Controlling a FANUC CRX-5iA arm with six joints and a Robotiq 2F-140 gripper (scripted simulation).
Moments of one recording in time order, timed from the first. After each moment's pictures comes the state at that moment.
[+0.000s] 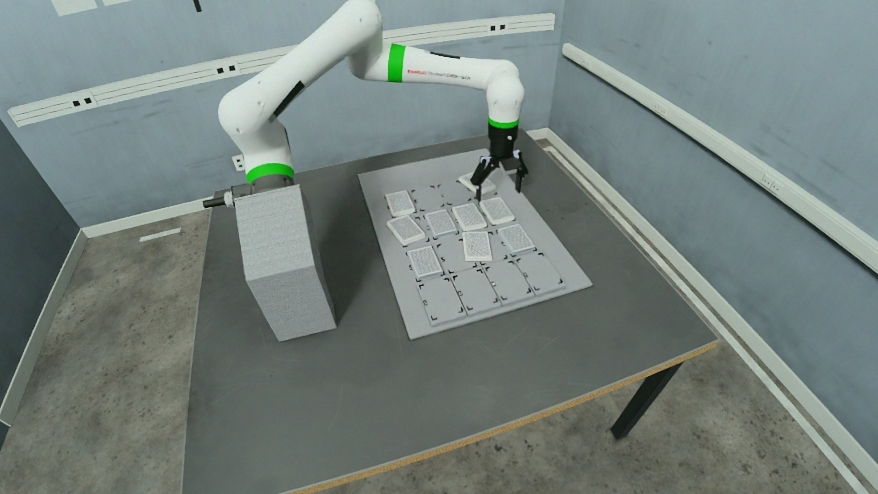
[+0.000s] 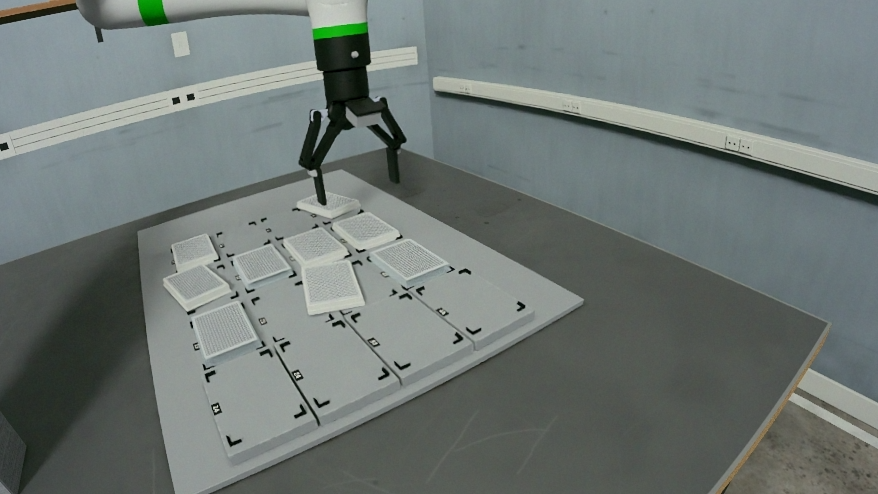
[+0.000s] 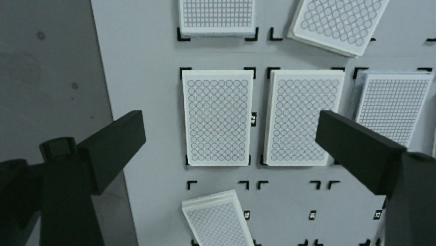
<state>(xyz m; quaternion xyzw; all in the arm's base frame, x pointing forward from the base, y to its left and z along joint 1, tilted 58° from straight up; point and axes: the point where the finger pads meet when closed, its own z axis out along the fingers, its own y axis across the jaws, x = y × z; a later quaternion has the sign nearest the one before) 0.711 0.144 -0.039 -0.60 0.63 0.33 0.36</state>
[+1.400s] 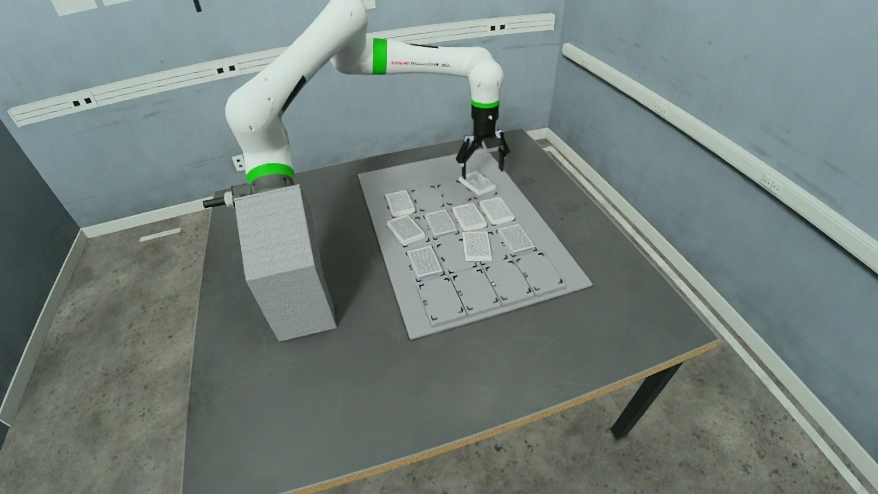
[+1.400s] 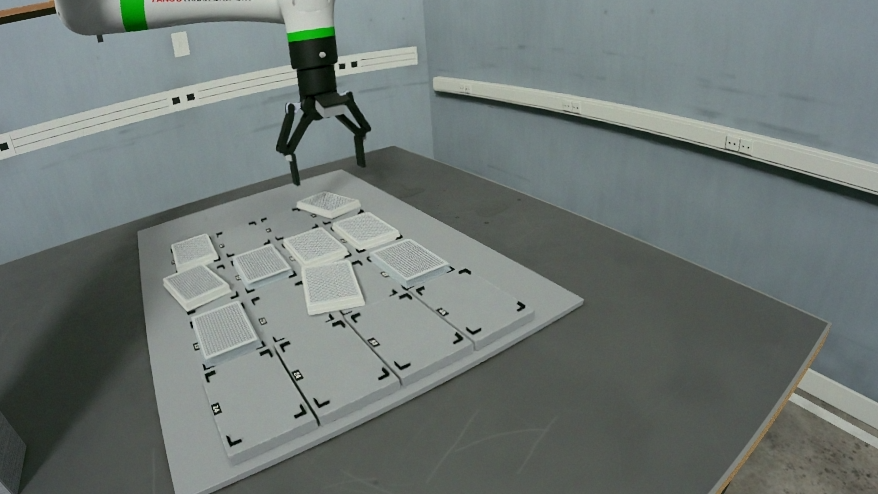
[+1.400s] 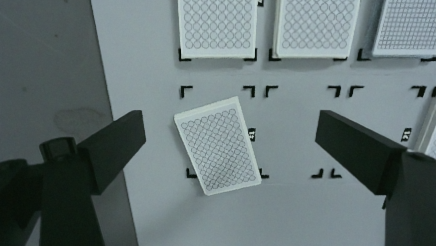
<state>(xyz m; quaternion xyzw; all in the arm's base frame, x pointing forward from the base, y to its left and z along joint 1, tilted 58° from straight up) 0.714 0.219 0.082 -0.60 0.63 0.33 0.36</state>
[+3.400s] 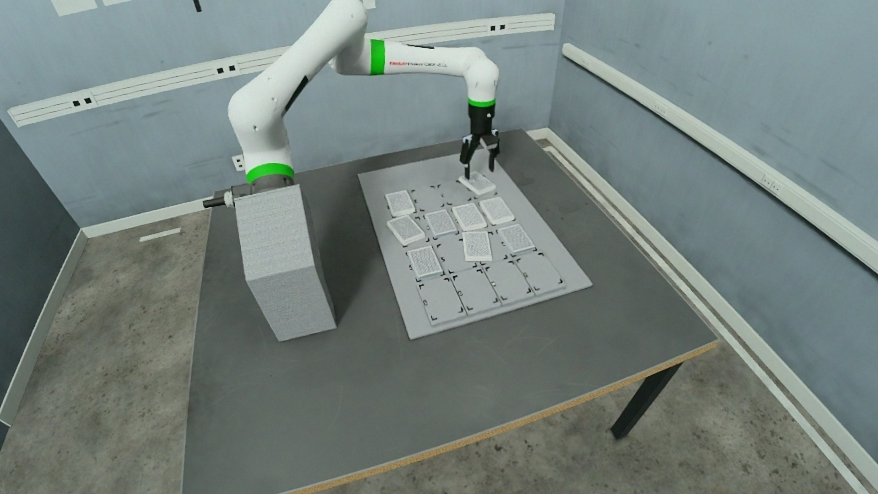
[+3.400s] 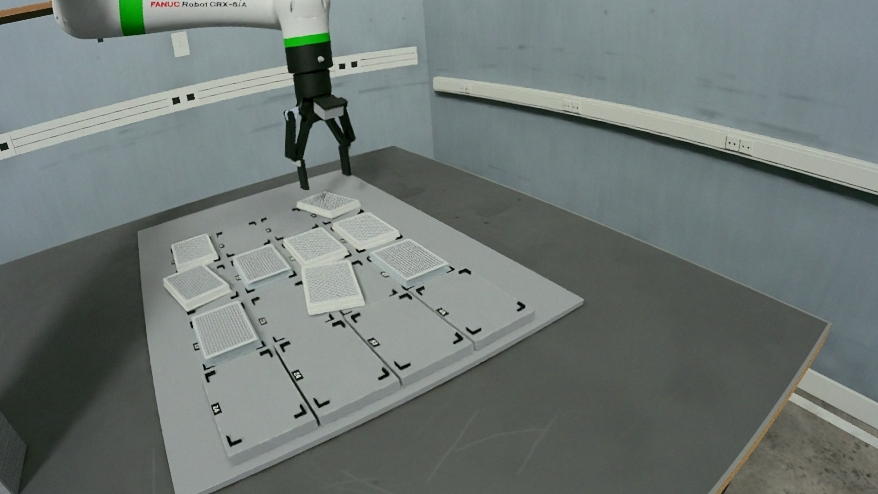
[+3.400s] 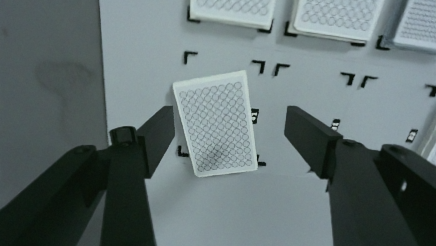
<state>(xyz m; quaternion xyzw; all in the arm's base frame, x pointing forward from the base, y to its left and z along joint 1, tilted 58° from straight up) 0.717 0.246 0.106 -0.64 0.59 0.30 0.38</state>
